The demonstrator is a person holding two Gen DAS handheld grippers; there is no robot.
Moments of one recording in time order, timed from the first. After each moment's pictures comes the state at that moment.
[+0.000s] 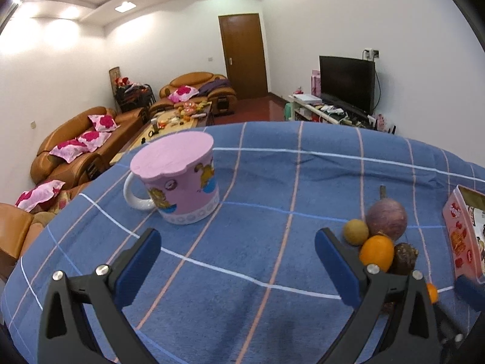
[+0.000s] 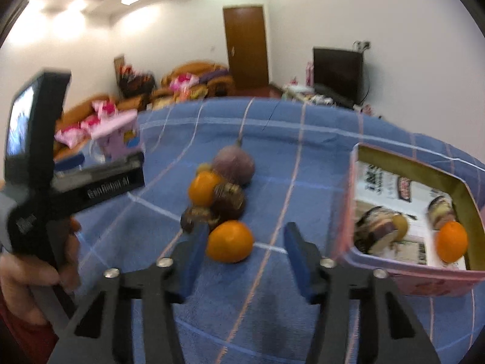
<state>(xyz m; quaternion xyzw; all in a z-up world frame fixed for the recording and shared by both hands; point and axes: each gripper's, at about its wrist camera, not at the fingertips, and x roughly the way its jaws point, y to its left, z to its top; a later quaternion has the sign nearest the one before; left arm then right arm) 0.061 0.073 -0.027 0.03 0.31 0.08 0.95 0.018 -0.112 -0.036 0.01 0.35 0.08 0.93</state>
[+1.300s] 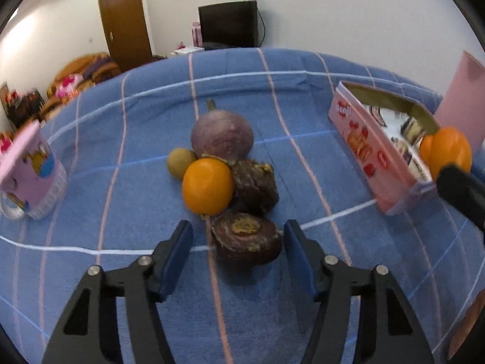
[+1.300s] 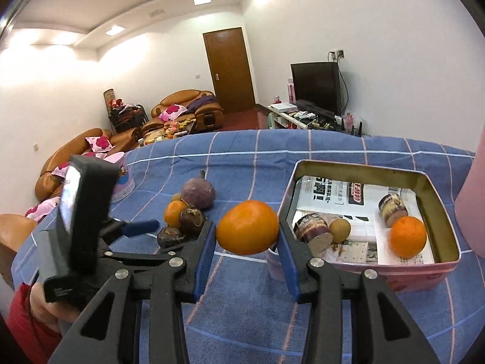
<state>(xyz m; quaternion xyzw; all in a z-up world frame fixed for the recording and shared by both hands) 0.050 -0.022 -0.057 0.08 0.43 -0.19 0.88 -0.022 -0.183 -0.009 0.07 0.28 0.06 0.95</state>
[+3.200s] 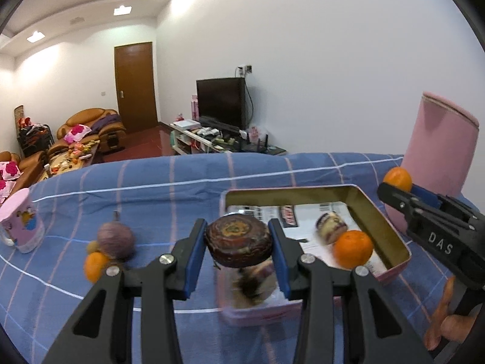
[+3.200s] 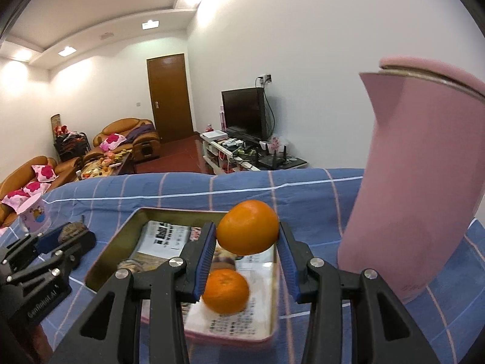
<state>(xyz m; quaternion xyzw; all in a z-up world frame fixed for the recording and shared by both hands) -0.006 -0.156 -0.001 0.05 0.26 -0.19 0.95 -0.033 -0.342 0.005 0.06 0.23 -0.10 0.97</state>
